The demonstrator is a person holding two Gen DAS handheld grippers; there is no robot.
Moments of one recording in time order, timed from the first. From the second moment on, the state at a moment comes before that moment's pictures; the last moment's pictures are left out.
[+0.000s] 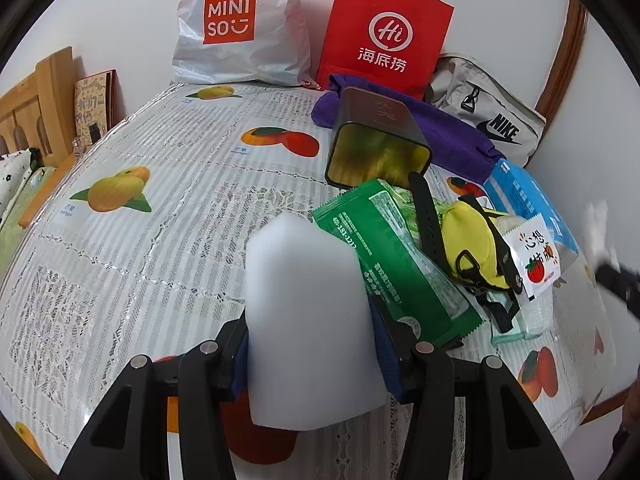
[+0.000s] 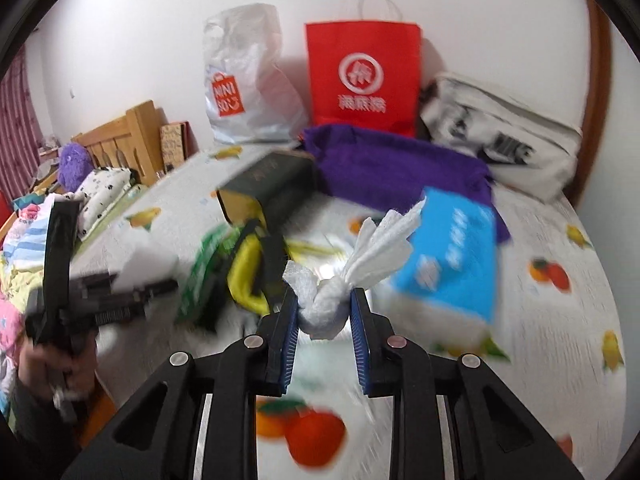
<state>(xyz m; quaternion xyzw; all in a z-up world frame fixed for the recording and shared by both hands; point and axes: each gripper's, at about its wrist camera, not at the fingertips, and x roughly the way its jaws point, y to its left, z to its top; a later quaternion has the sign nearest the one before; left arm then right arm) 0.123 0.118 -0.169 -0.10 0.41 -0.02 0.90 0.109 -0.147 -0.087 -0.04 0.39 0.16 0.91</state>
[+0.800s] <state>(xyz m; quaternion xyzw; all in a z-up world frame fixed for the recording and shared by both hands) 0.129 0.108 -0.127 -0.11 0.42 -0.01 0.90 0.098 -0.194 -0.138 0.01 0.46 0.15 0.88</state>
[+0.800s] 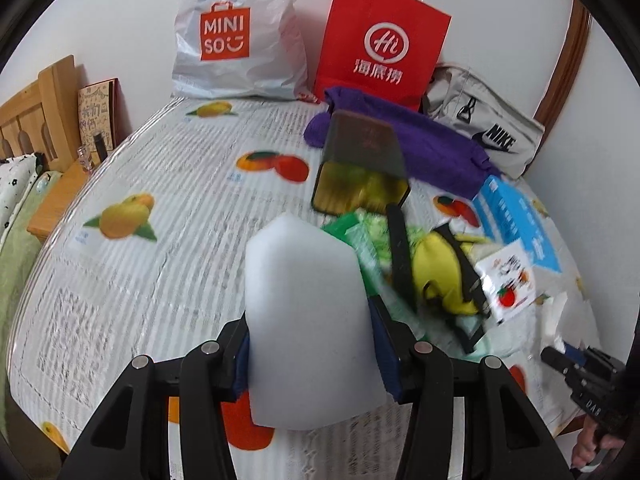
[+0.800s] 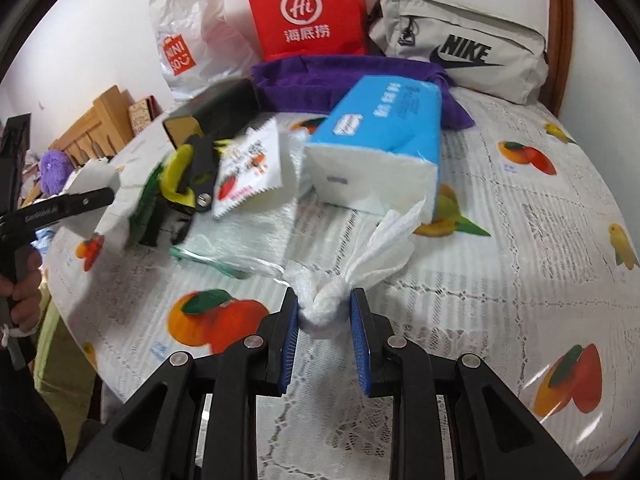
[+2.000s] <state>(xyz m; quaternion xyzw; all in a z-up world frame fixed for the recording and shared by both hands) 0.351 0.088 -0.067 -0.08 0.45 -0.03 0.89 0.357 -0.204 -0.069 0.02 0.43 0.15 0.89</state>
